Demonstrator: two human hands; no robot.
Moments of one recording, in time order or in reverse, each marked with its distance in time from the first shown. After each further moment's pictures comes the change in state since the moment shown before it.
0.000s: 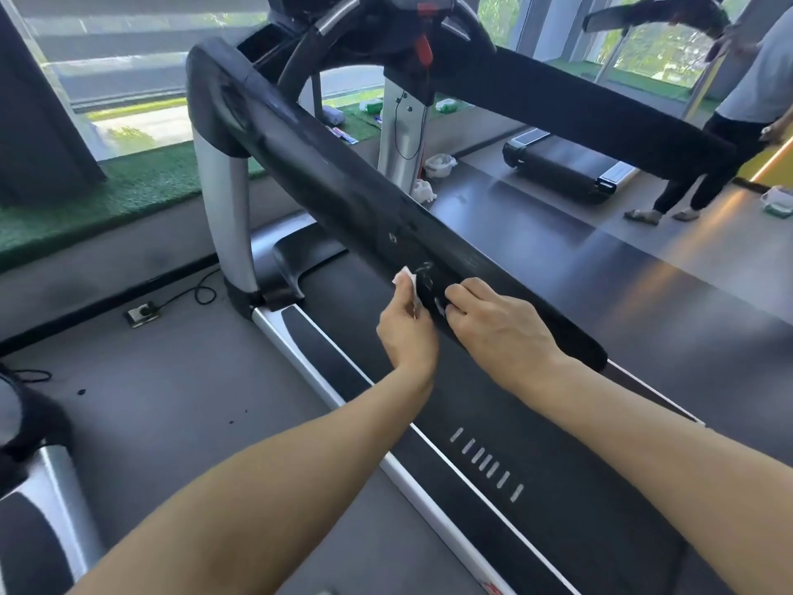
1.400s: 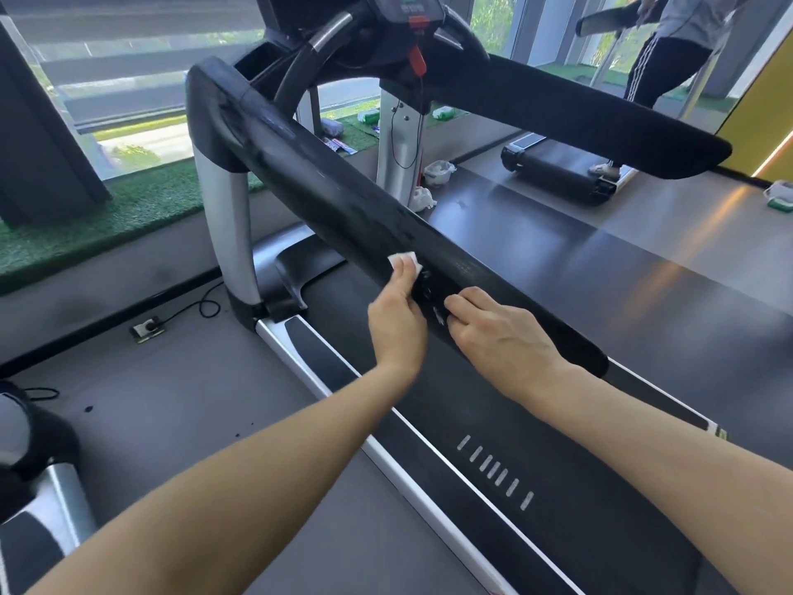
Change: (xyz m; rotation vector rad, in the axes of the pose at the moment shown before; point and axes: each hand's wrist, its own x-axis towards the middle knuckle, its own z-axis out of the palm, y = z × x) left_hand 0.013 0.021 -0.013 0.351 -0.011 0.460; right_hand -0.001 0.004 0.008 0.010 -0.014 -0.014
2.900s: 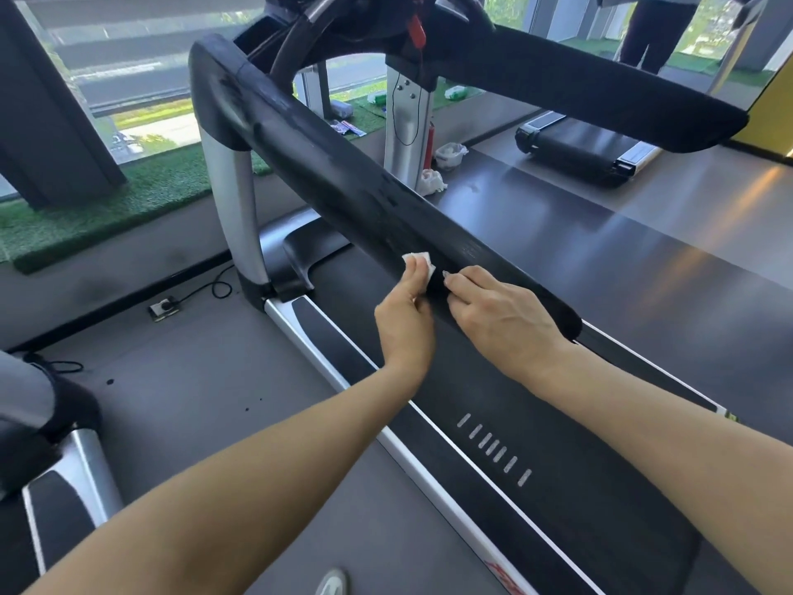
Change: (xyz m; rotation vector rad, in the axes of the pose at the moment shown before) left_hand -0.054 0.011 0.016 -0.140 -0.044 -0.102; right_hand -0.030 0.006 -0.007 0.074 0.089 -0.017
